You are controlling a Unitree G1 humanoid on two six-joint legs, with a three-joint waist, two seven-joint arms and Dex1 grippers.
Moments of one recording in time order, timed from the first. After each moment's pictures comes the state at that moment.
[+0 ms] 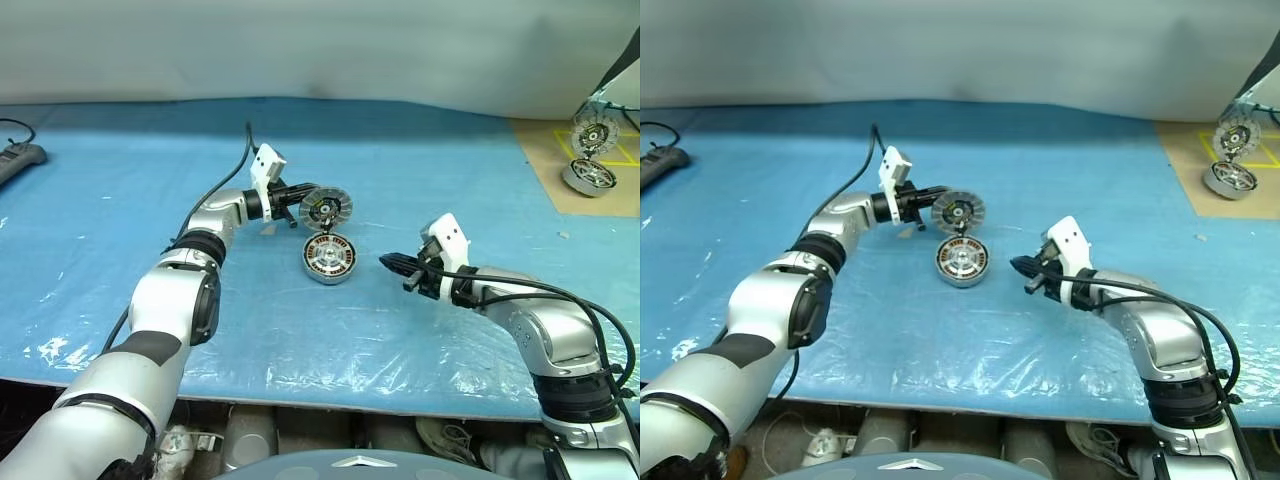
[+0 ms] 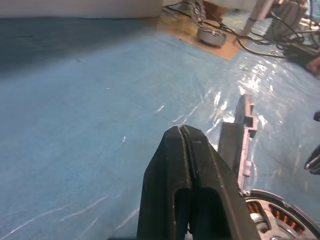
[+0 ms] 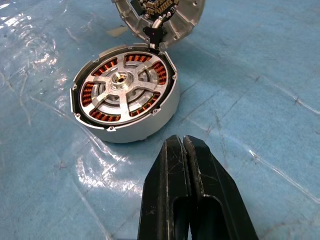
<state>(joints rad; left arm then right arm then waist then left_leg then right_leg) -1.14 0.21 0.11 1.32 -0.14 -0.11 -1.17 -0.21 -0.55 -0.03 -0.37 0.42 0.91 0.65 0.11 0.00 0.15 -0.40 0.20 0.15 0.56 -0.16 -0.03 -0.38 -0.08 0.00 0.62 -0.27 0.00</state>
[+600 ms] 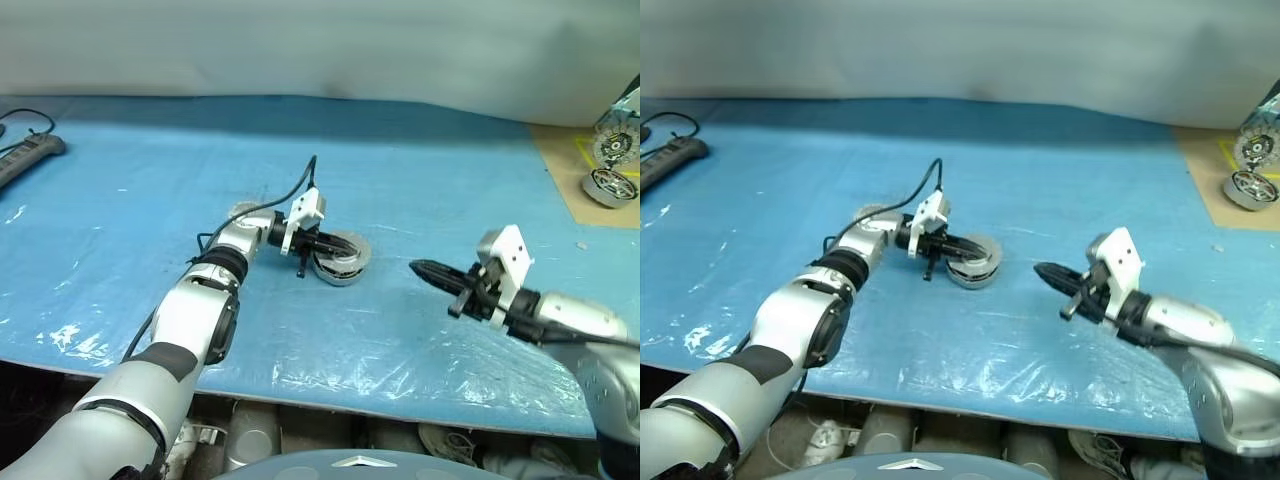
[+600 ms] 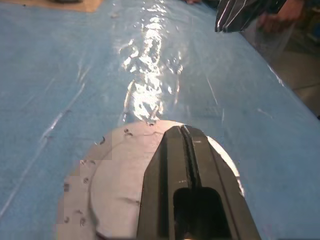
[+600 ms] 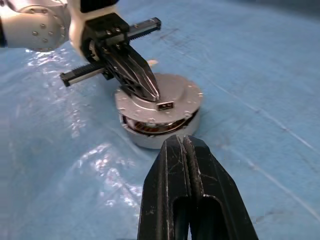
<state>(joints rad) -1.04 0.12 -0.05 1.26 -0.01 -0.37 -1.53 0.12 -0.62 -0.25 -0.69 0.56 0.80 0.68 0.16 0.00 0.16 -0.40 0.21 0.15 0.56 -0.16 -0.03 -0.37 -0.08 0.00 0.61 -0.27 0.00</state>
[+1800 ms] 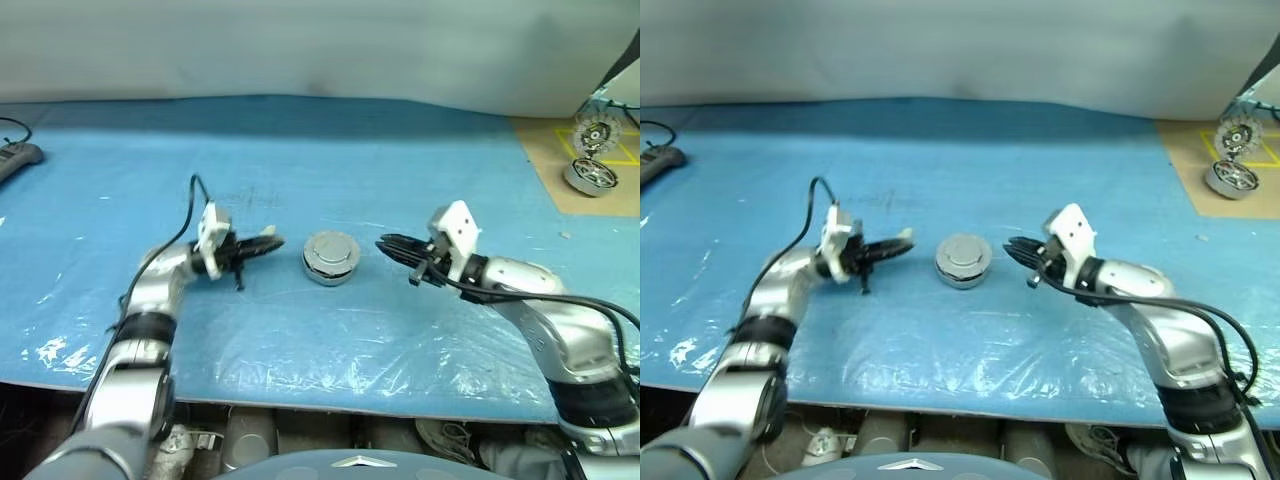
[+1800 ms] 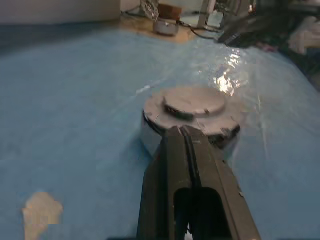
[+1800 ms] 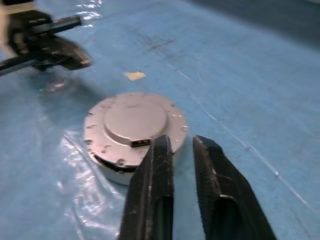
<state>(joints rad) -0.44 0.36 0.13 0.53 -0.29 -0.10 -1.40 -0.26 -0.61 0.04 -0.34 0.41 0.64 0.67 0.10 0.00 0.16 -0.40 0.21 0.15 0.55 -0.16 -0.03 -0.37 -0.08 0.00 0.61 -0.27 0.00</state>
